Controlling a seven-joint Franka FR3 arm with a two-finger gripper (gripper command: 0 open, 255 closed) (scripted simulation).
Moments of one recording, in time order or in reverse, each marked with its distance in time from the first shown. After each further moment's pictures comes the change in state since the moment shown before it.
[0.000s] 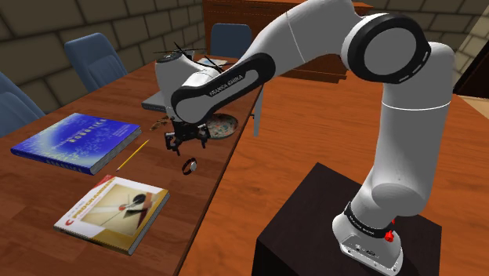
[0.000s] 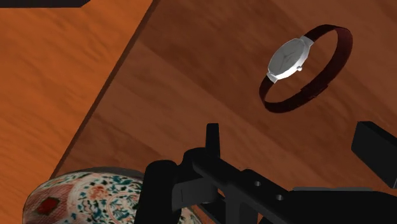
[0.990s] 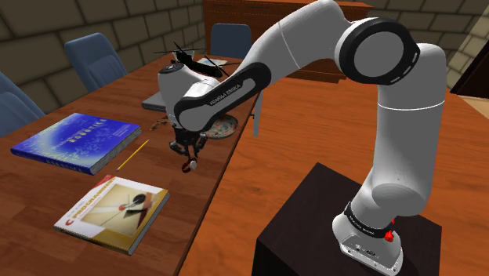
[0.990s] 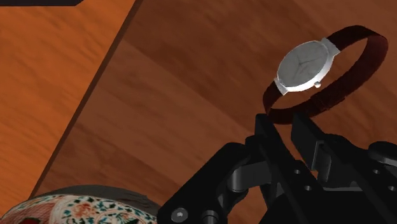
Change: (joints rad) arm 0.005 0.042 -0.013 -0.017 -0.025 0.058 0.017
